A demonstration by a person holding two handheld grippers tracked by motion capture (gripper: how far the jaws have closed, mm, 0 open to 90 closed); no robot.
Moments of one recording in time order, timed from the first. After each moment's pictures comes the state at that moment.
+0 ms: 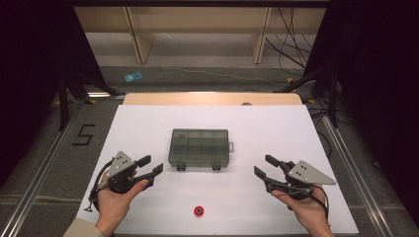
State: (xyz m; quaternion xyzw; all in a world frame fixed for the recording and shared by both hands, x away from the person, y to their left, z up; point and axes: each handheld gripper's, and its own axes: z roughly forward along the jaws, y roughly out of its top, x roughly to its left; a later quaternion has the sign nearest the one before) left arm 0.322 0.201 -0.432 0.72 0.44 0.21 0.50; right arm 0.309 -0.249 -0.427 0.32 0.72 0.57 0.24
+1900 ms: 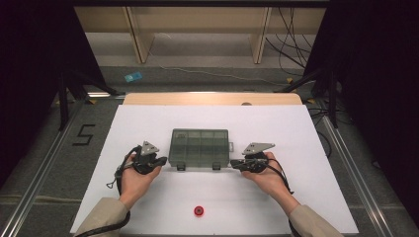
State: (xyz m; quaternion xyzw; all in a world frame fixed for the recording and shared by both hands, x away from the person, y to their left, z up) left arm 0.388 0.177 -0.472 0.80 0.44 0.18 0.36; right arm 0.403 -0.185 -0.479 0.32 0.85 0.41 0.10
